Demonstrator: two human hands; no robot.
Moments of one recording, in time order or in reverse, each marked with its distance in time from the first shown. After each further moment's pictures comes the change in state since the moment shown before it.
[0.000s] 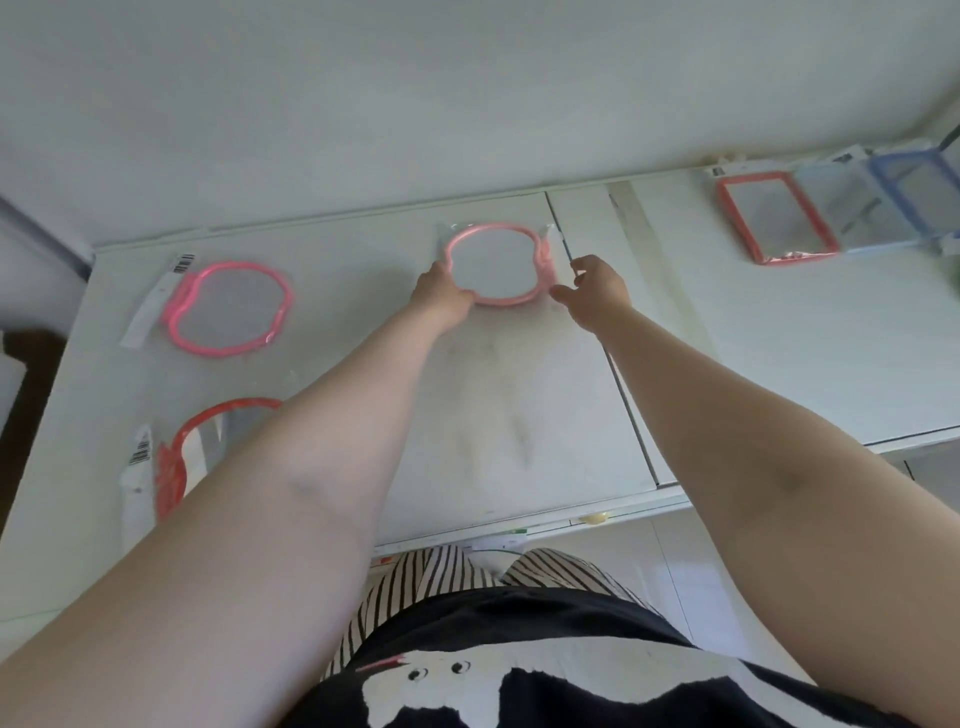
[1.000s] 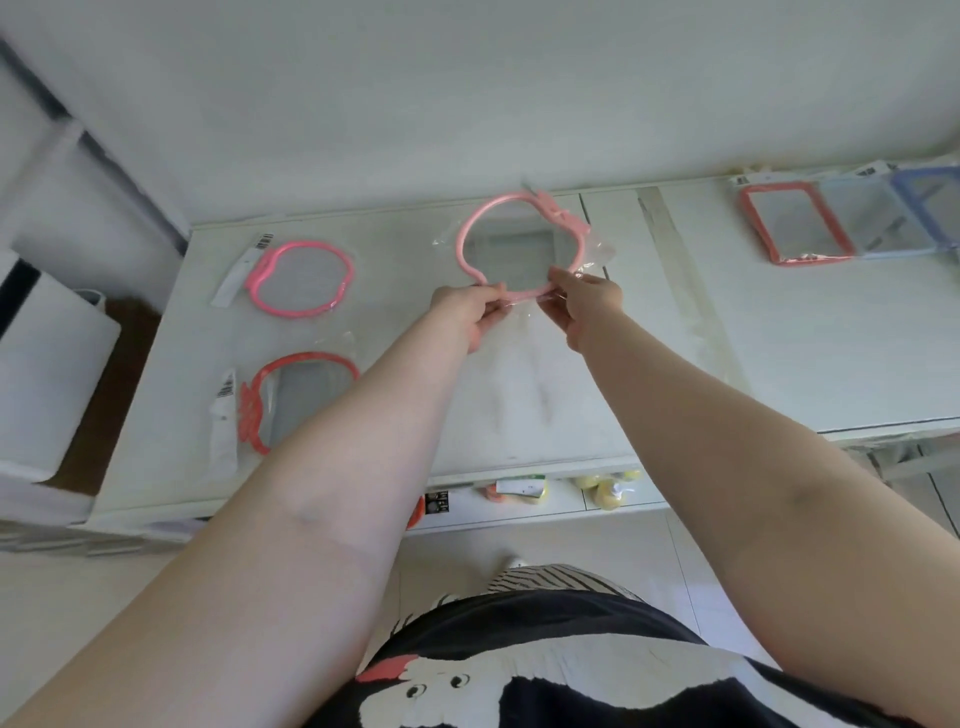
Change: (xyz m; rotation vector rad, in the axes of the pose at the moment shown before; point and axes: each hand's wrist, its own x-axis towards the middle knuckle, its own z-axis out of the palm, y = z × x) left_hand -0.106 -0.002 -0.017 -1.168 0.009 -0.313; right_hand -0.097 -0.041 0.019 1.121 -0.043 0.309
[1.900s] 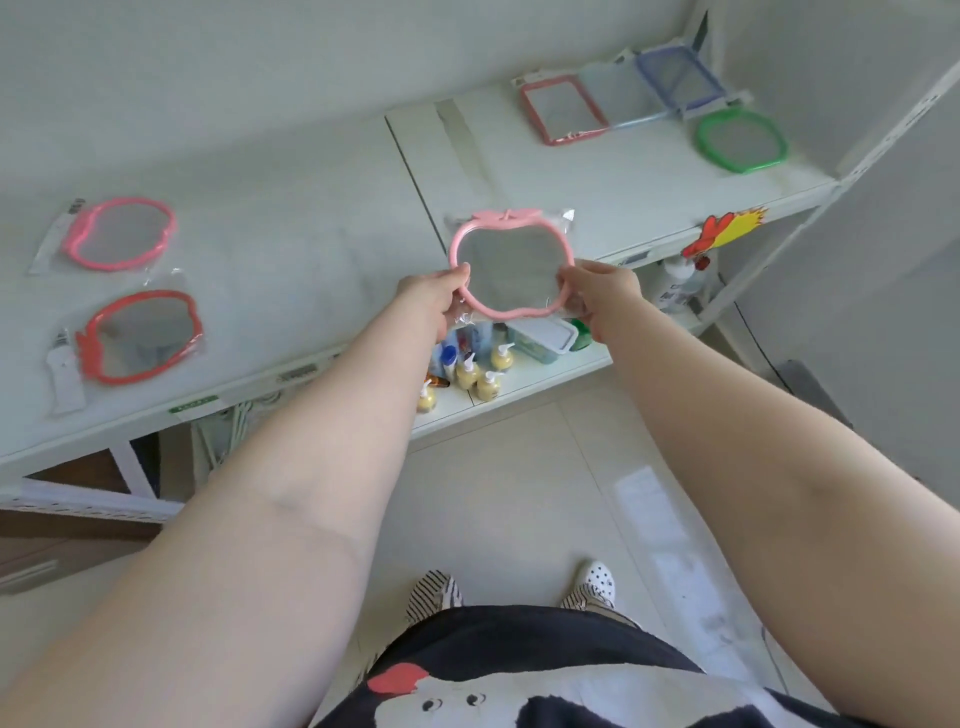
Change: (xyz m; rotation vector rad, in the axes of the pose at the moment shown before) left_hand -0.158 -0.172 0.105 0.350 -0.133 -0.070; right_hand -0.137 0.000 -0.305 -0.168 0.288 -0.013
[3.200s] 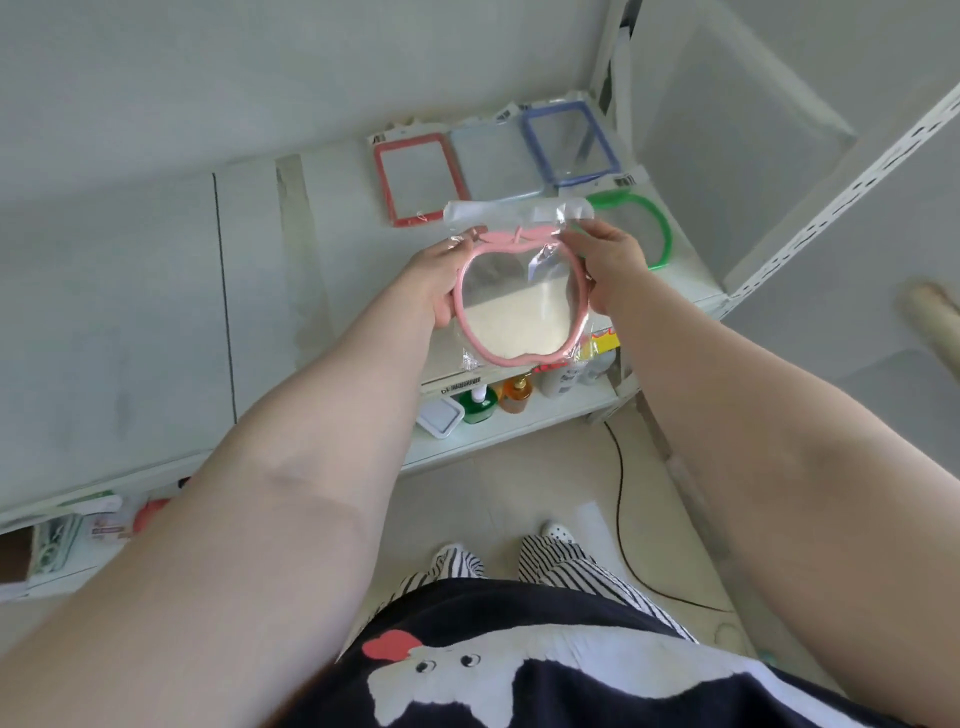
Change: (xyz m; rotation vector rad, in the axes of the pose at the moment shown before) left_hand 0.131 0.093 0.331 0.074 -0.169 0.075; right_hand 0.274 -0.189 -0.170 0.127 -0.163 -0.119
